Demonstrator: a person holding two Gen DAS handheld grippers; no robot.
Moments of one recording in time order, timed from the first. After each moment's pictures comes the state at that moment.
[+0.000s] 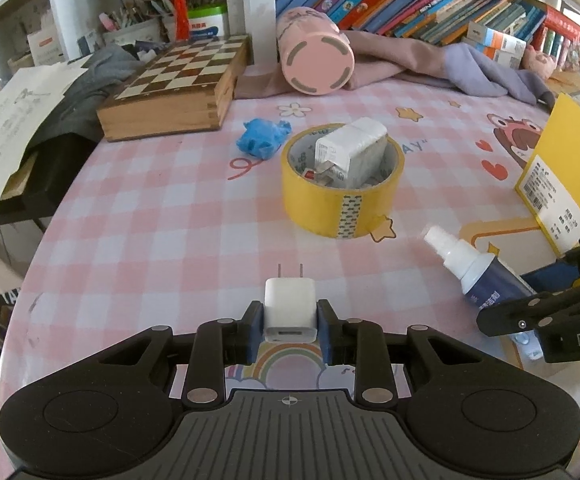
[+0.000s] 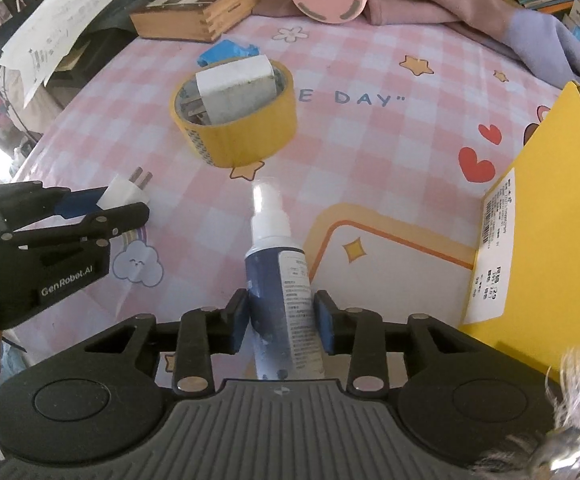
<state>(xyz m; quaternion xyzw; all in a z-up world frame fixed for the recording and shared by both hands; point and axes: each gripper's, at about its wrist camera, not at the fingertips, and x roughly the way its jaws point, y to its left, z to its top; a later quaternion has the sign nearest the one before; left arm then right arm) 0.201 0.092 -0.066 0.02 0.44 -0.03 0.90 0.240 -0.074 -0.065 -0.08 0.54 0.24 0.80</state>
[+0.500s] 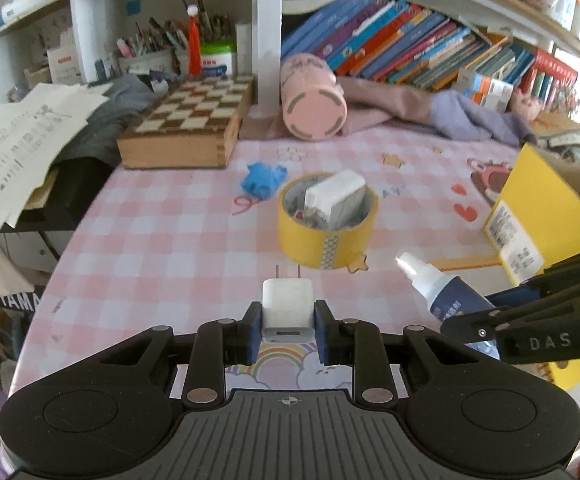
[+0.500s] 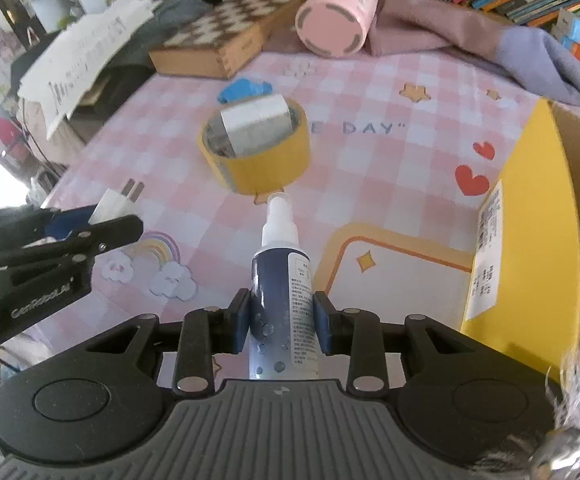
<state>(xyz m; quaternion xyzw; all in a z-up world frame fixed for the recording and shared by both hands) 0.168 0.091 -0.022 -0.01 0.39 -0.02 0.92 0.222 -0.081 -0.038 -0.04 0.51 0.25 0.82</state>
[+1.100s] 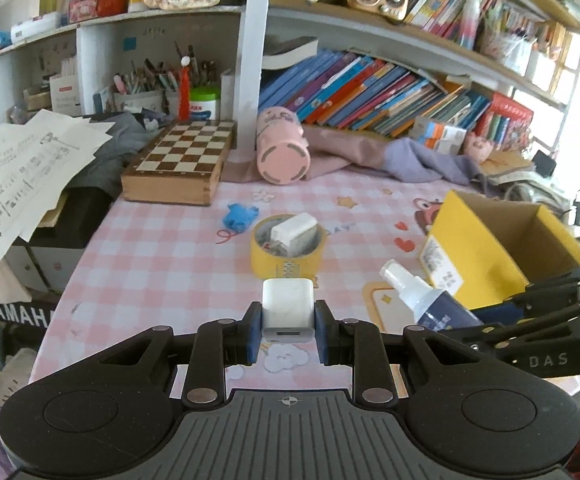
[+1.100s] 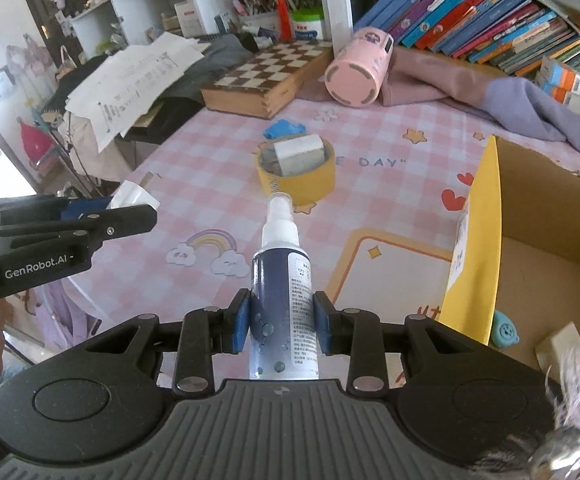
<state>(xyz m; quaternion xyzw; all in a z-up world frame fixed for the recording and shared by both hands) 0.103 0.093 0.032 -0.04 0.34 -0.07 0.94 0.141 -0.099 0.021 -0.04 0.44 0.27 0.85</state>
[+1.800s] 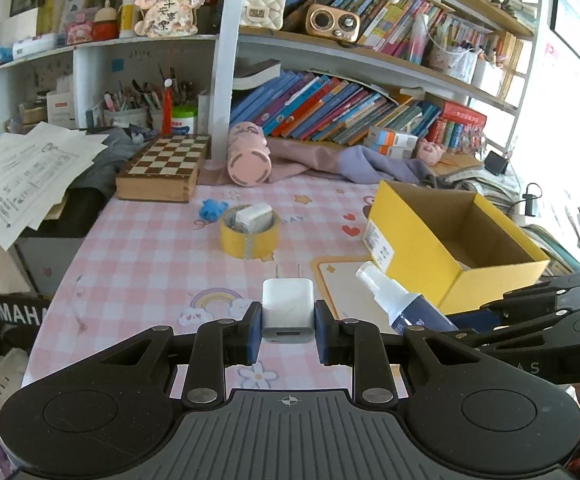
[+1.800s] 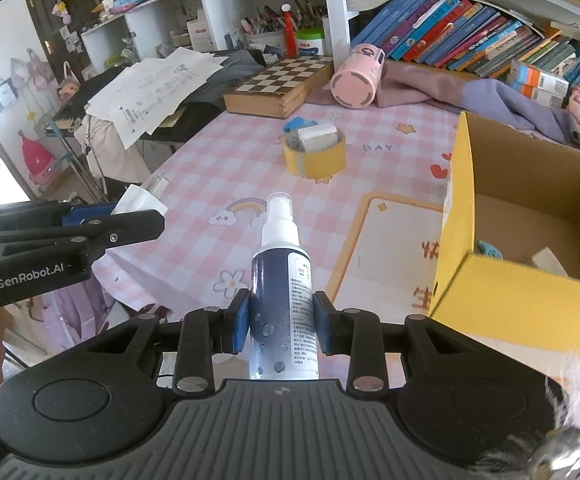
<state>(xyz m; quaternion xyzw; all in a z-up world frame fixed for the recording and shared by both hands) 0.002 0.077 0.051 -0.04 0.32 -0.10 0.94 0.031 -0.109 0.035 -0.03 0.42 0.26 0.87</state>
